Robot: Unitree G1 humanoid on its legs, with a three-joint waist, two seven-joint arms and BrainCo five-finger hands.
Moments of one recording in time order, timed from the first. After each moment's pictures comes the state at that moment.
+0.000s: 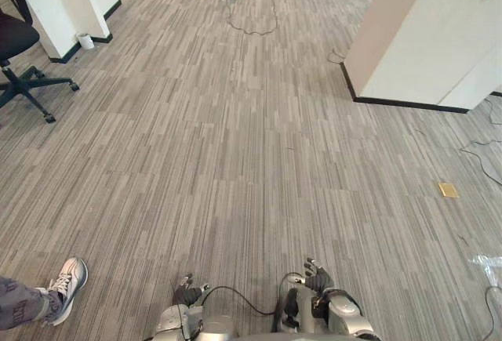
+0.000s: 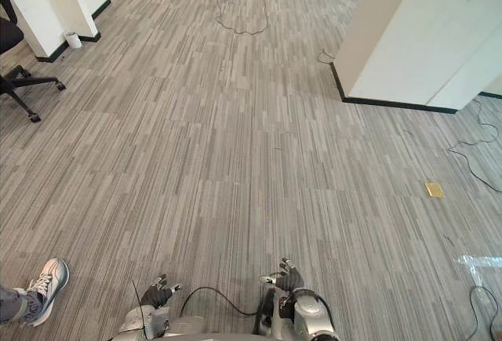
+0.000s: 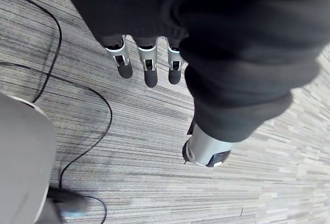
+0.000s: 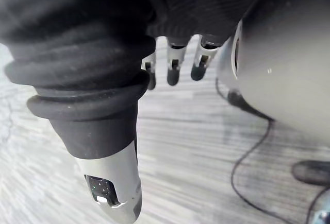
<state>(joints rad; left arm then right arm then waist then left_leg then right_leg) 0.09 0.07 0.08 0.92 -0.12 -0.06 0.07 -0.02 0.00 0.05 0.94 0.07 -0.06 0.01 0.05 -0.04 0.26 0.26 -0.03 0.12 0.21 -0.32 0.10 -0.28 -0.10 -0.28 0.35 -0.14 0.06</state>
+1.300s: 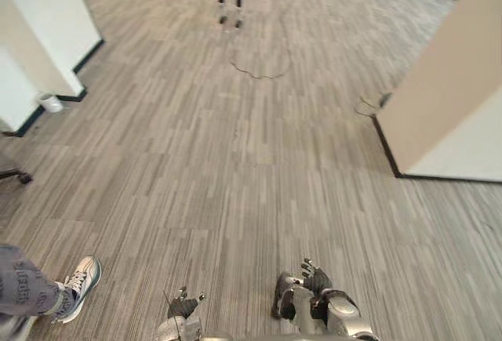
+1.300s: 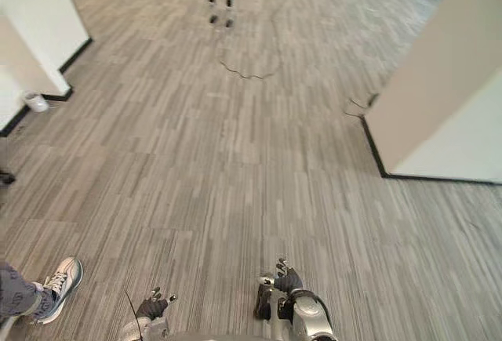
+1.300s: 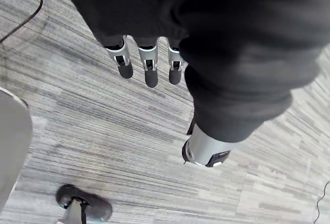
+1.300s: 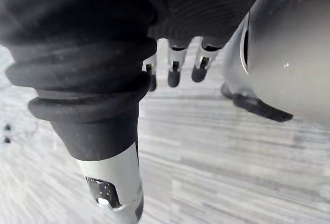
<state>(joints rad) 0.11 0.00 0.22 0.93 -0.11 -0.06 0.07 0.00 0.02 0.03 0.92 0.07 -0.05 0.03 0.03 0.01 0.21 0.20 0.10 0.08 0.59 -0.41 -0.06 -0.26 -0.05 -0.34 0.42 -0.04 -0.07</state>
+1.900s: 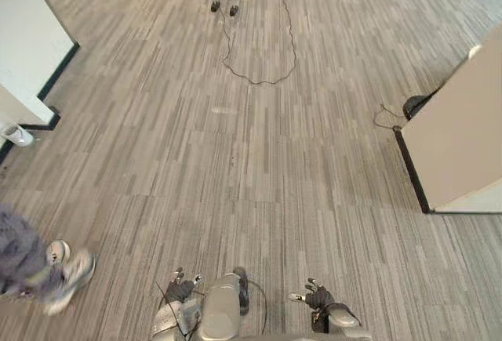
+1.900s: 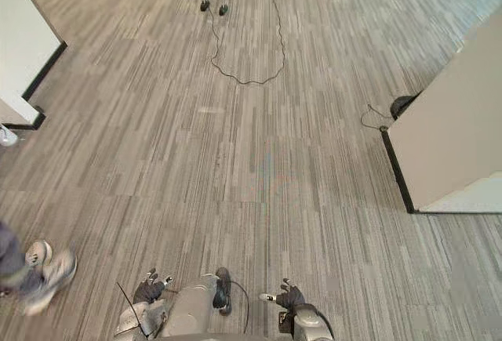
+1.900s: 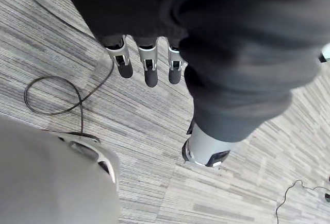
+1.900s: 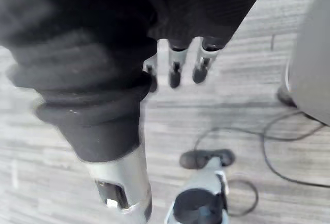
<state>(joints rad) 0.09 0.04 0.22 0.88 -0.15 -0.09 0.07 -0.01 0.03 0.02 1.04 0.06 -0.03 -0.02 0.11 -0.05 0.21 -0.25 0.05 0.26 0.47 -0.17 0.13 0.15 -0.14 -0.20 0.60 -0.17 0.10</state>
